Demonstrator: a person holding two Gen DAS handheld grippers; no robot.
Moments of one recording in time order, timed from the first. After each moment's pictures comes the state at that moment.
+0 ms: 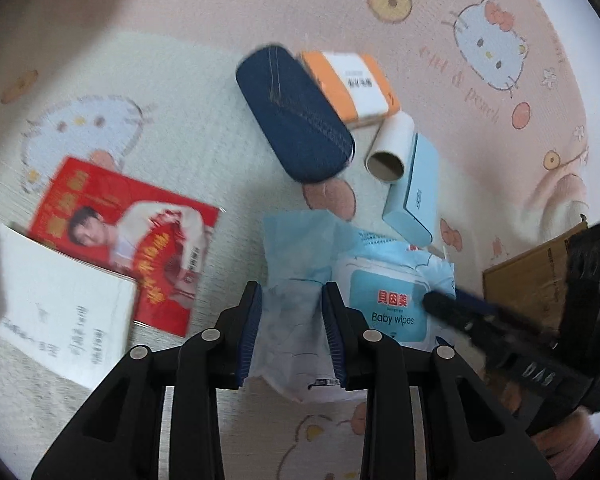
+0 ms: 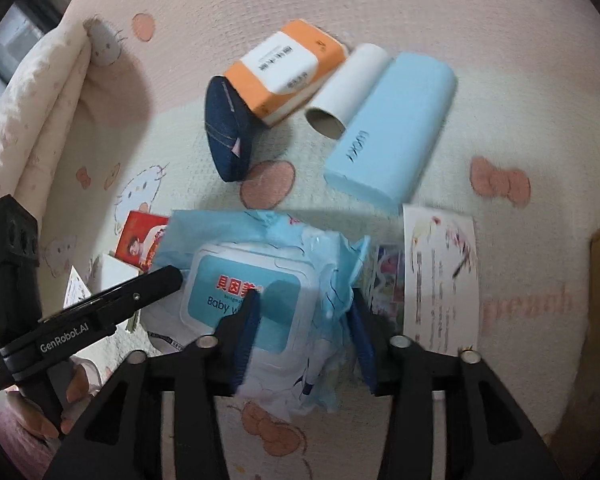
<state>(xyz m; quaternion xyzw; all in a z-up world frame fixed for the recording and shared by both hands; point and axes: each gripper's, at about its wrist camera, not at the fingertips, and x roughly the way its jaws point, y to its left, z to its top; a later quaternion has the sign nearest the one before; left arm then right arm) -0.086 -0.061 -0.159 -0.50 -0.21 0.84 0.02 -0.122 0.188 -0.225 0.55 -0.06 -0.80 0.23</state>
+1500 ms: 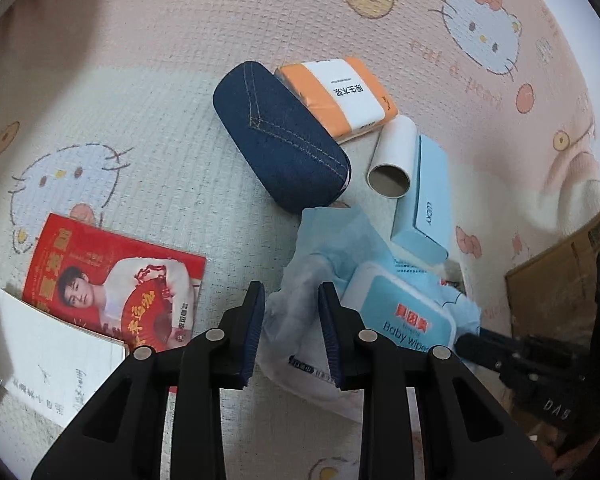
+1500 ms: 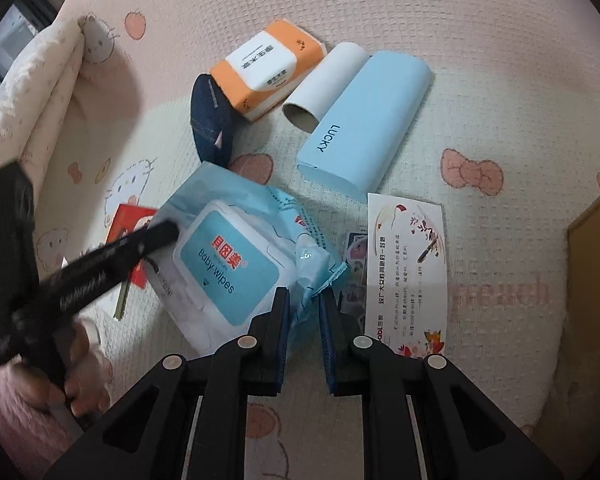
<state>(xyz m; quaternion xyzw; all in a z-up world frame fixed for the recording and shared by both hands) -0.121 -0.056 -0.161 -0.50 -0.16 0.85 0.03 -0.114 0.204 -0.228 0.56 -0.05 -0.80 0.21</state>
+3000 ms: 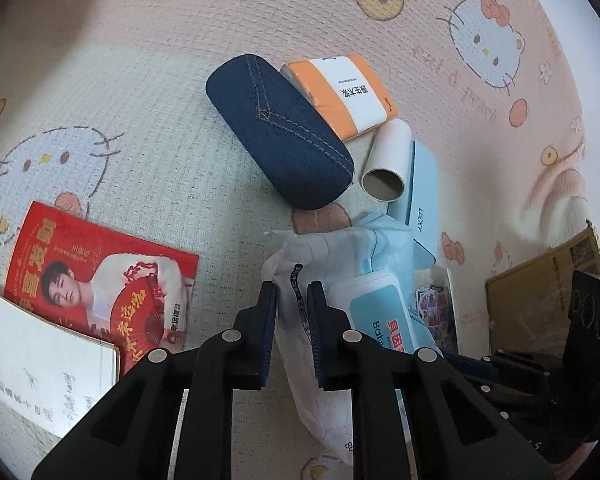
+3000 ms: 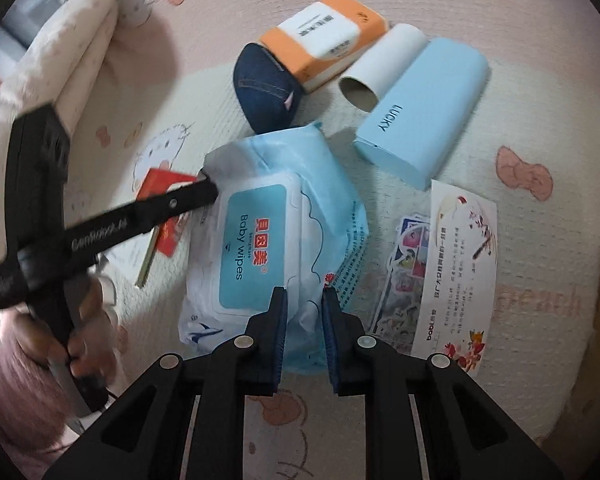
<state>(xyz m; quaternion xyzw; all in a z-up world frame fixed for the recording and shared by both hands) -0.122 -0.069 -0.167 -0.50 -0.21 0.84 0.06 -0.112 0.181 -0.231 0.58 -0.02 -0.77 0.28</state>
